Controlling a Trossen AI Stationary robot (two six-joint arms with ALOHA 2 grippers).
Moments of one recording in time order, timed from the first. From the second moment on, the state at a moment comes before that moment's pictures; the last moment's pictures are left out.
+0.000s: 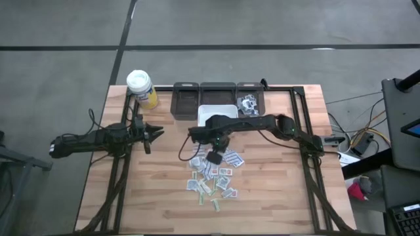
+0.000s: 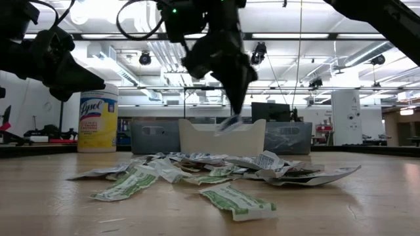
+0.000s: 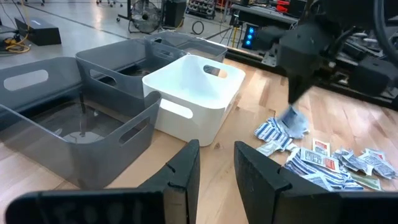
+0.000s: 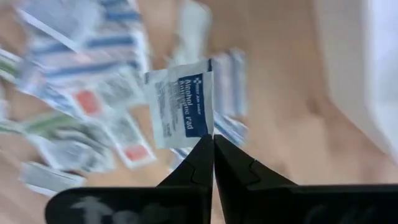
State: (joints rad) left arm 0.07 0.05 0.11 -0.33 -0.27 -0.25; right arm 0.00 2.33 2.20 -1.53 -0.04 0.44
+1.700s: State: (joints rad) left arm 0.07 0.05 0.11 -0.30 -0.27 -0.33; right arm -0.58 1.73 1.35 -0.98 0.23 0.29
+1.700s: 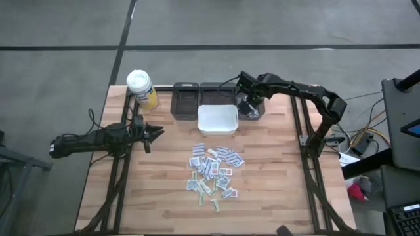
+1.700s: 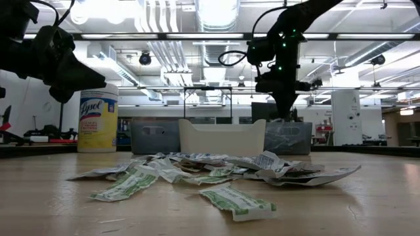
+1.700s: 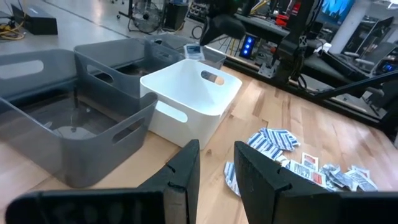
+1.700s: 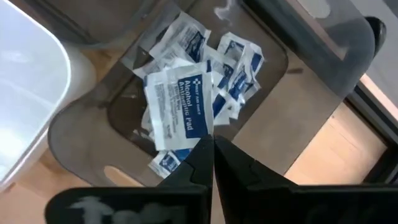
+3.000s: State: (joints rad) left arm 0.07 0.05 0.11 0.00 -0.33 -0.64; right arm 0.00 1.40 1.17 -0.91 -0.06 0.36
